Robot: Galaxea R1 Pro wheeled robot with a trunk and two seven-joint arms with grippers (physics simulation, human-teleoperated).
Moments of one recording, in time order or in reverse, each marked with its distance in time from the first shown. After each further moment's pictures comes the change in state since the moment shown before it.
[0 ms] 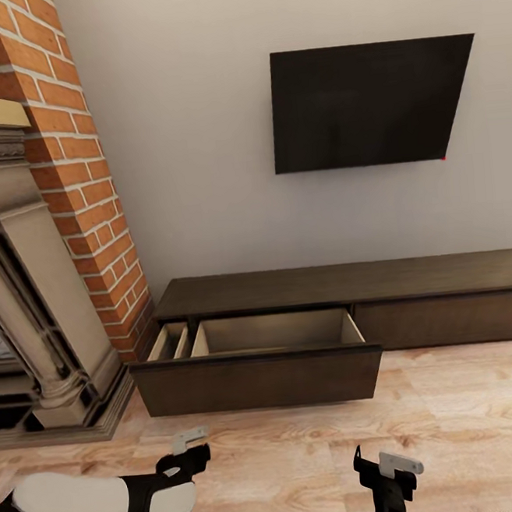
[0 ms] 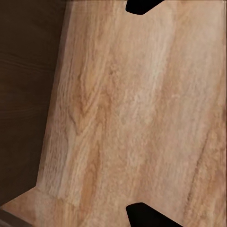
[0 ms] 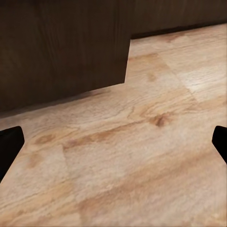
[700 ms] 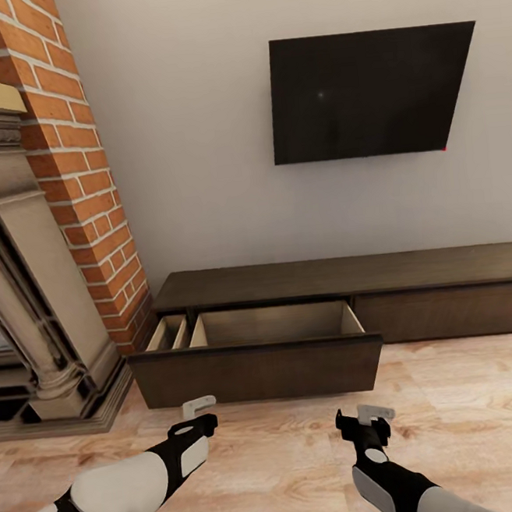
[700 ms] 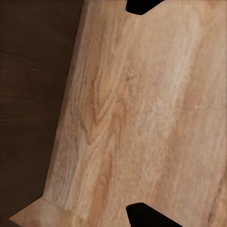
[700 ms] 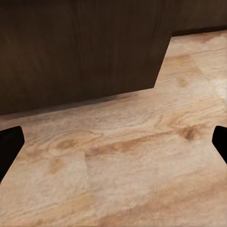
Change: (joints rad) left arm 0.005 -0.225 0.017 0.506 0.097 0.255 -0.176; right arm -0.171 0.003 -0.010 -0.006 -0.008 0.243 0.079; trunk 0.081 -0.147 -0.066
